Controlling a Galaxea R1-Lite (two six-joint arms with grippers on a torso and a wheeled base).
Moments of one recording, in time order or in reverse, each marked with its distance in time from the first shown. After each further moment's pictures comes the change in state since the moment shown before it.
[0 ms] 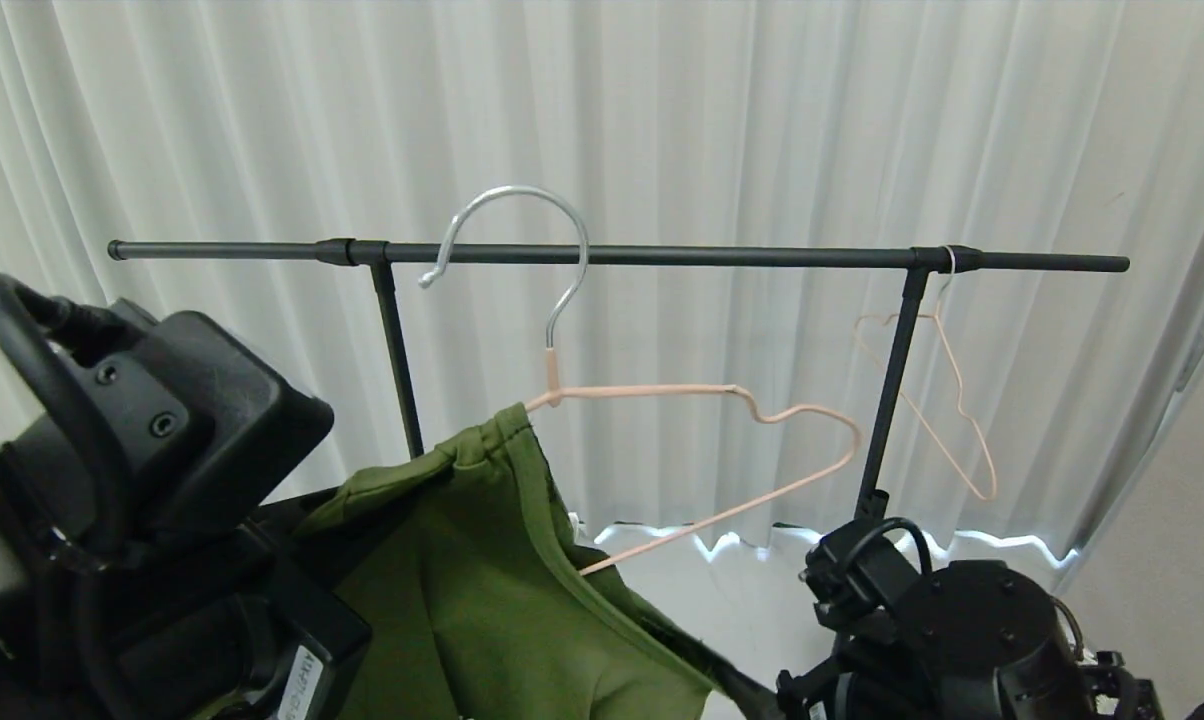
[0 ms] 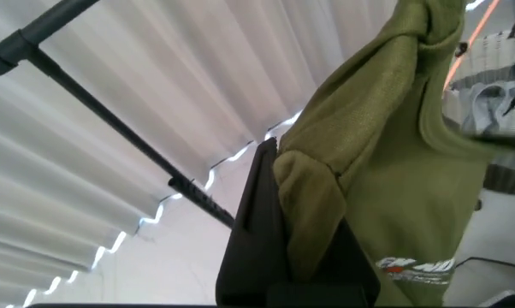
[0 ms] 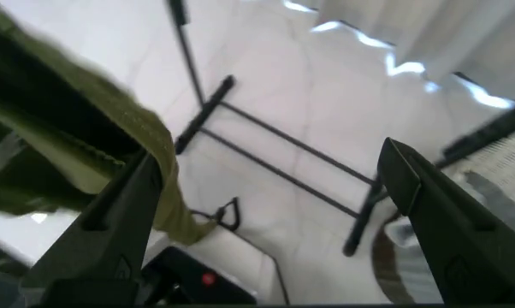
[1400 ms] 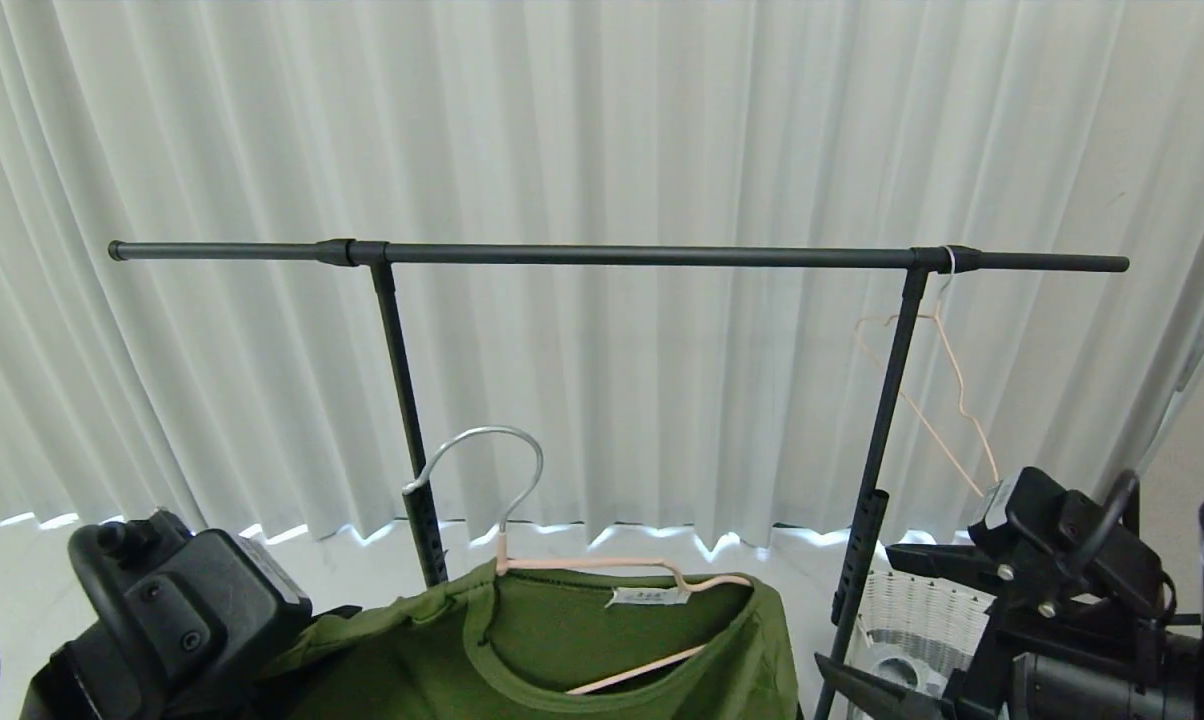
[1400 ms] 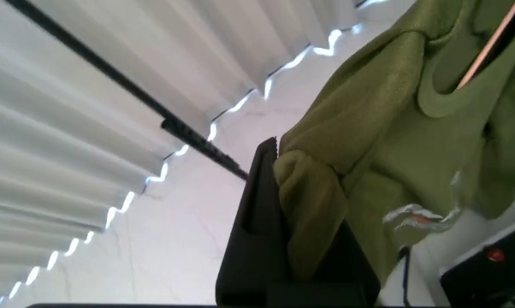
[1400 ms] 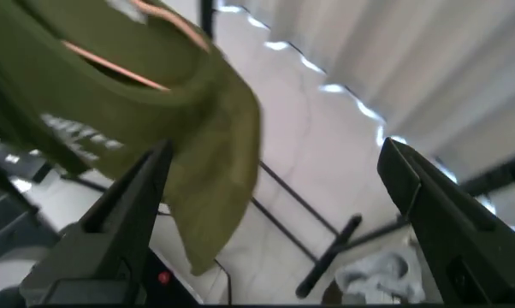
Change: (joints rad) left arm 0.062 -0.094 0.265 -0.015 -0.086 -0.006; right arm -0.124 -0.368 0.023 0.167 0.292 -0.346
